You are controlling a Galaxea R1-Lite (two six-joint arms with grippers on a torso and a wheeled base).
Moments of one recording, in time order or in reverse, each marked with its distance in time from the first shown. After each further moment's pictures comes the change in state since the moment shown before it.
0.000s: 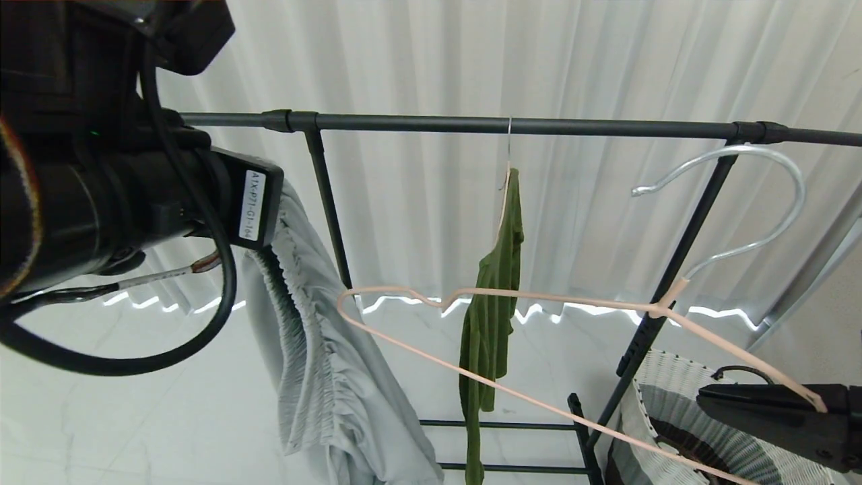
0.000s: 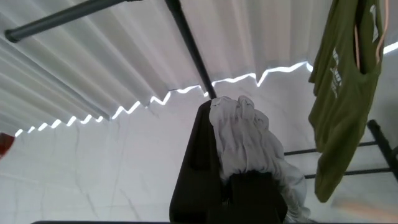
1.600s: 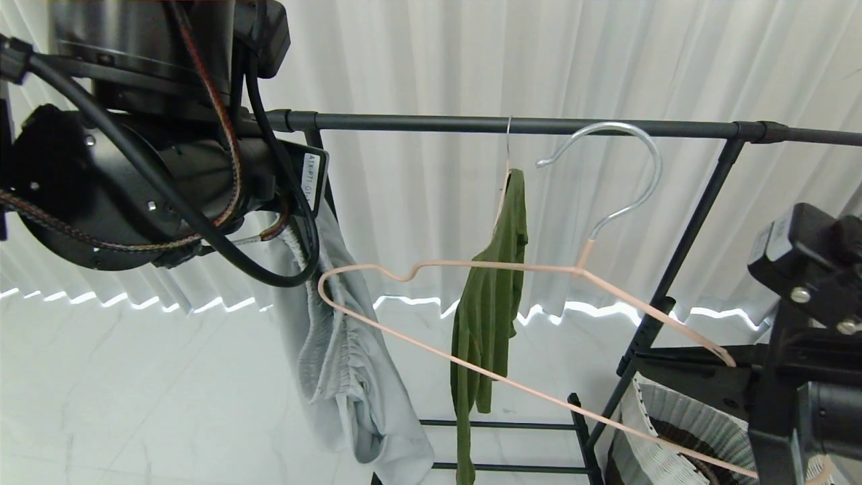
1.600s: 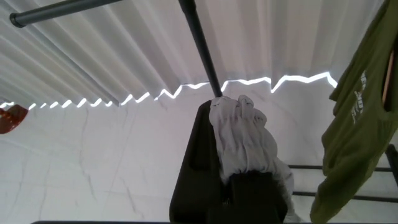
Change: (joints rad) left arm 0.071 0.149 -0.100 -0.045 0.057 -0.043; right arm -0.014 0.164 -0.090 -0.049 -0.053 0.064
